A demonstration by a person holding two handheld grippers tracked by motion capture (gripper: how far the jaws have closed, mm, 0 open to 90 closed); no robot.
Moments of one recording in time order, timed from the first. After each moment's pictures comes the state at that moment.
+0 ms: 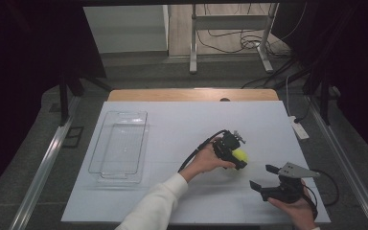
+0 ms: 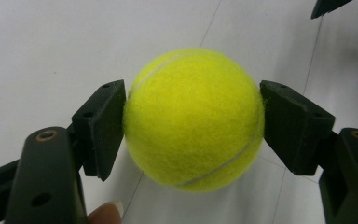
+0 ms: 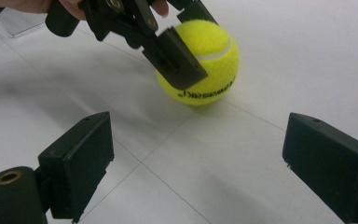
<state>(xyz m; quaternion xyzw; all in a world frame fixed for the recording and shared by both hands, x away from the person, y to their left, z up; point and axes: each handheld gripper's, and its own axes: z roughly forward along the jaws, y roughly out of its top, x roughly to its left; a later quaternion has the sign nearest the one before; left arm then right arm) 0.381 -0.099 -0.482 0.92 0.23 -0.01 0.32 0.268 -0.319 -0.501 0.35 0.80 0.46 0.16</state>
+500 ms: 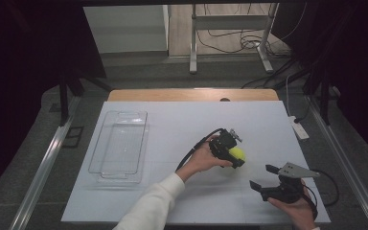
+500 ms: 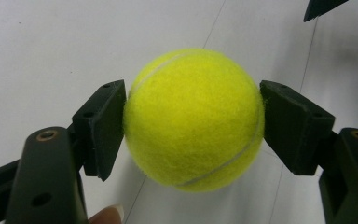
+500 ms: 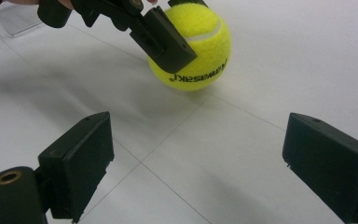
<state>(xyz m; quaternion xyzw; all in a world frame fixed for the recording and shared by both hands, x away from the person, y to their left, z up) 0.380 -0.088 -0.477 0.91 0.23 0.00 0.34 0.268 -0.318 -0.501 0.36 0.80 0.46 0.16</state>
